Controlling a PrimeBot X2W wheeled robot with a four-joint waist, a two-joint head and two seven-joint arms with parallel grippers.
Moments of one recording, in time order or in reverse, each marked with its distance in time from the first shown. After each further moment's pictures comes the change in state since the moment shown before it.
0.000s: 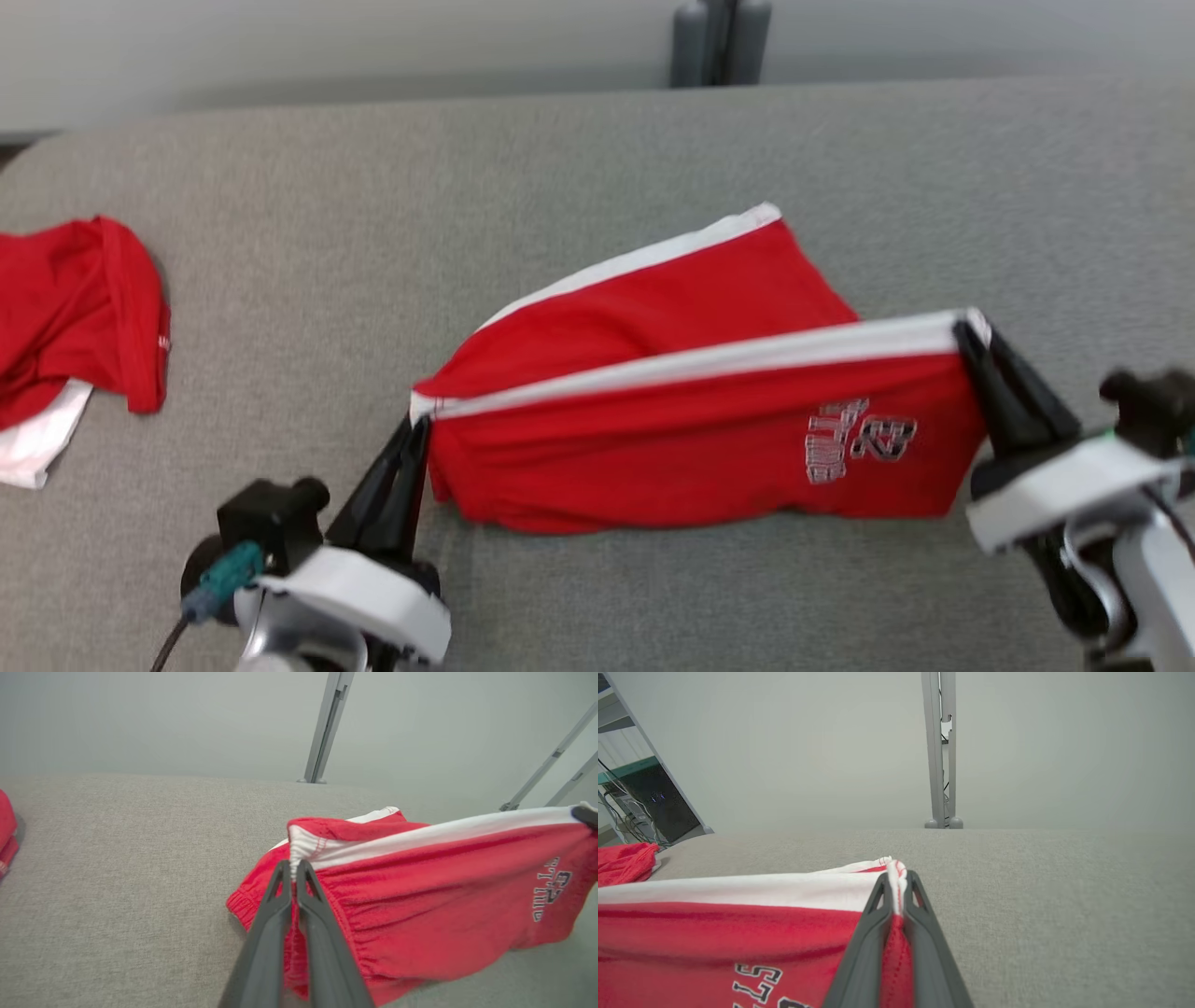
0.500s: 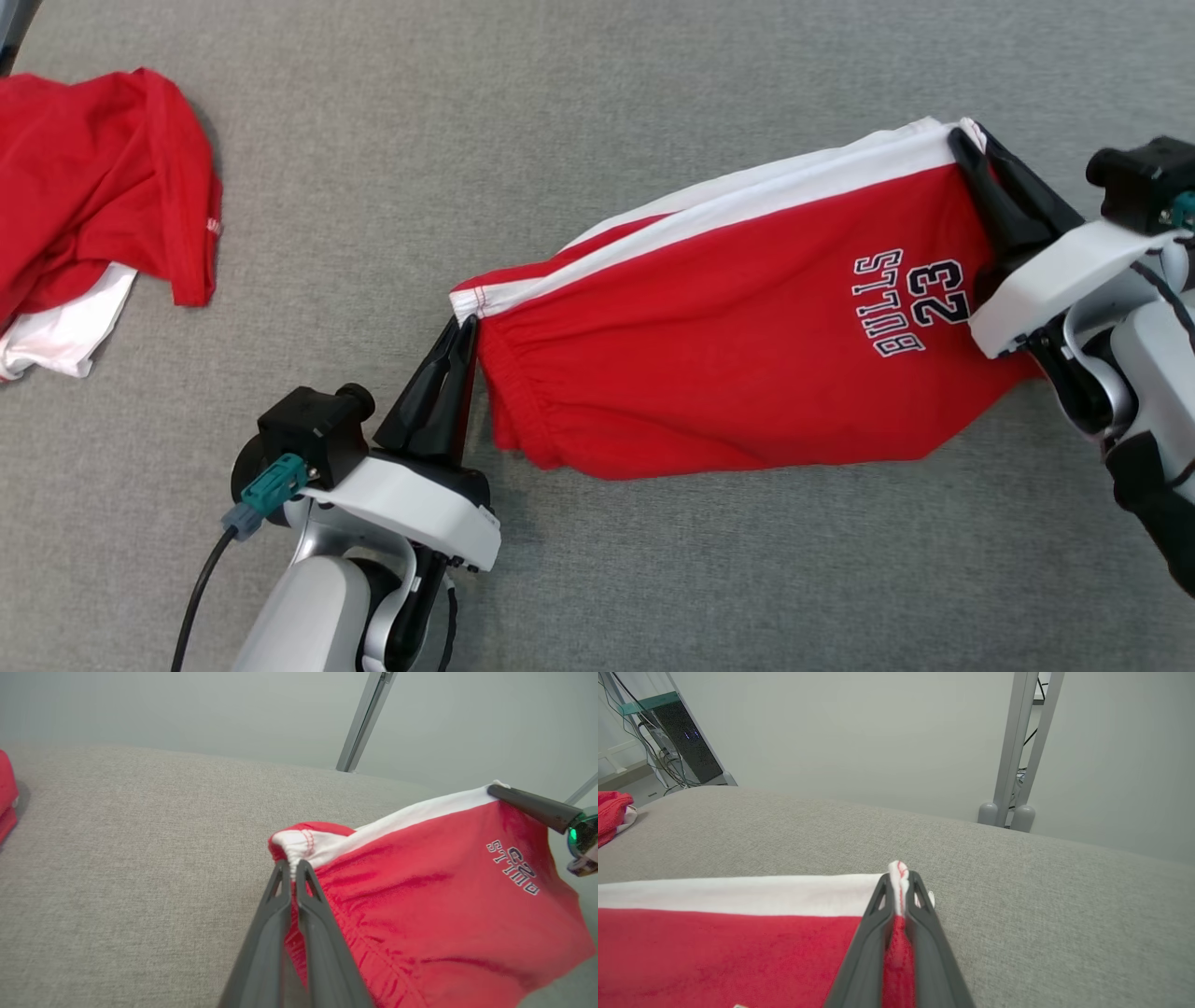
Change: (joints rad) left arm -0.199 -0.047 -0.064 0.106 -0.013 -0.016 -0.070; right arm -0.528 -0.117 0.342 0.396 0.151 -0.001 -0.069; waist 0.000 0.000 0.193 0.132
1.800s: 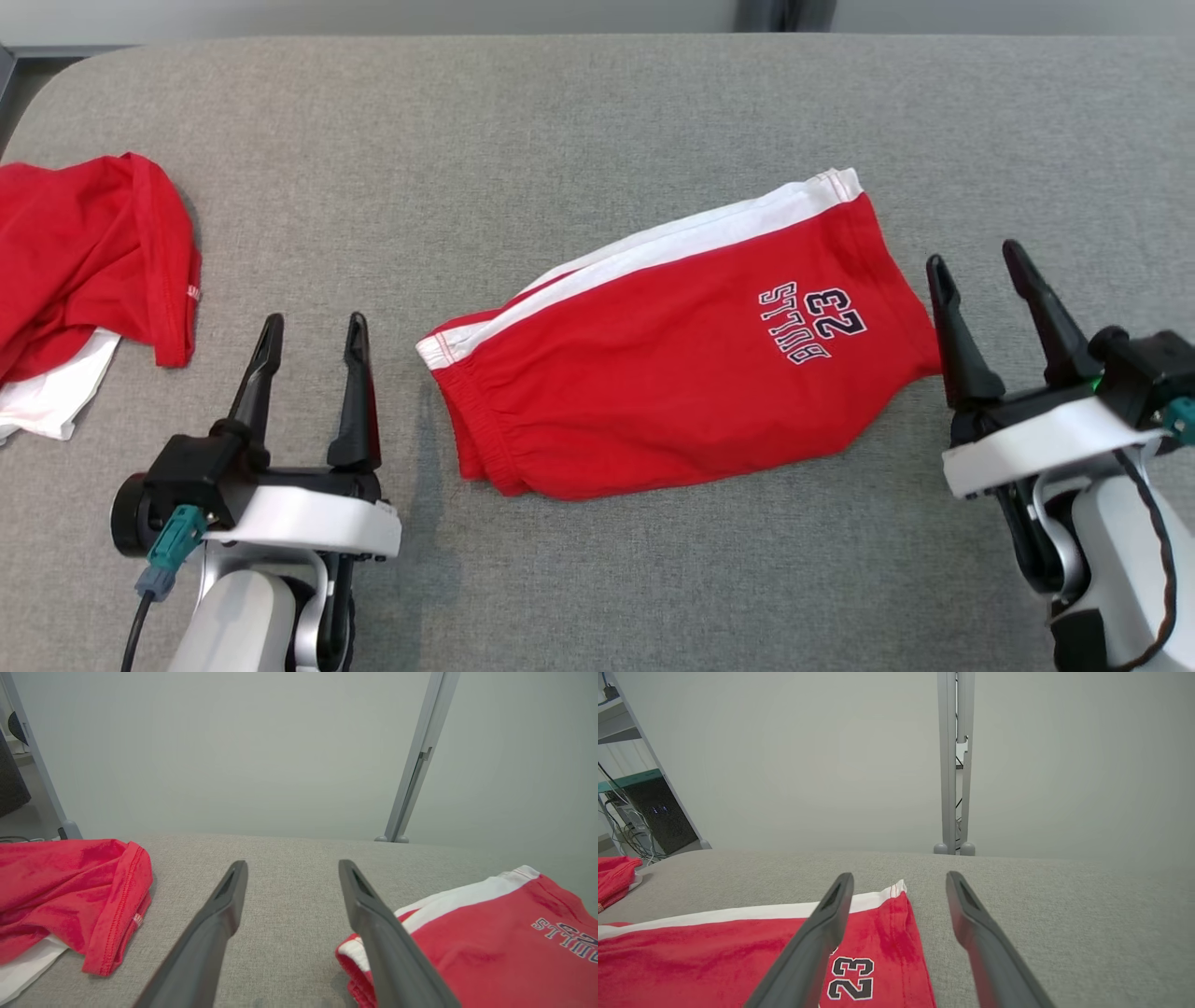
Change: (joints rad) left arm 0.004 0.060 0.093 0.101 0.045 0.115 -0.237; right arm 0.380 0.189 -0.352 -0.253 -0.266 0.000 -0.086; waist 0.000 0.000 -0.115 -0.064
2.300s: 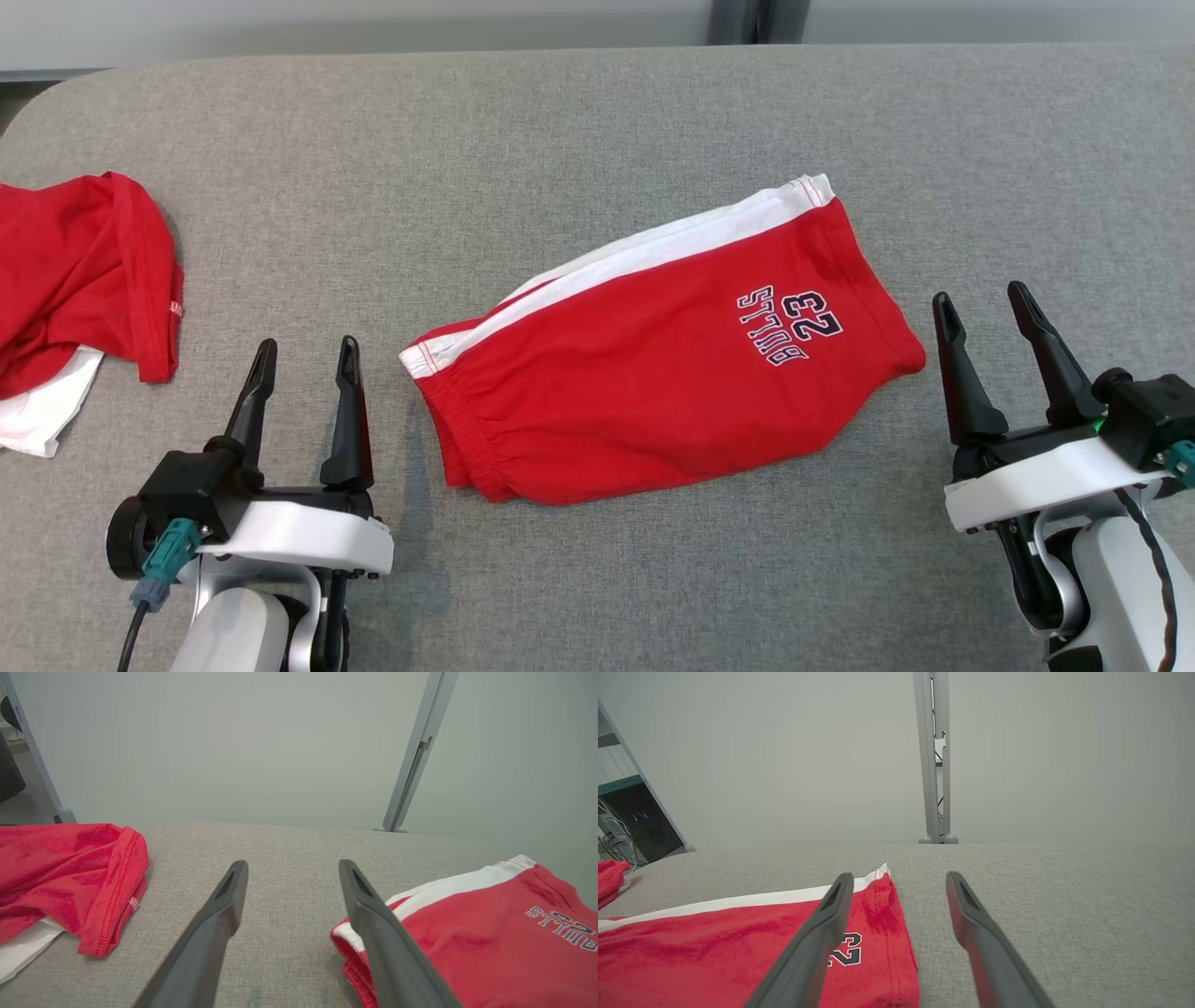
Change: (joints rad) left arm 0.039 0.014 0.008 0.004 -0.019 0.011 0.018; right arm 0.099 0.042 -0.056 -0.047 -0.026 0.000 0.000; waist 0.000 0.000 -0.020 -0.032
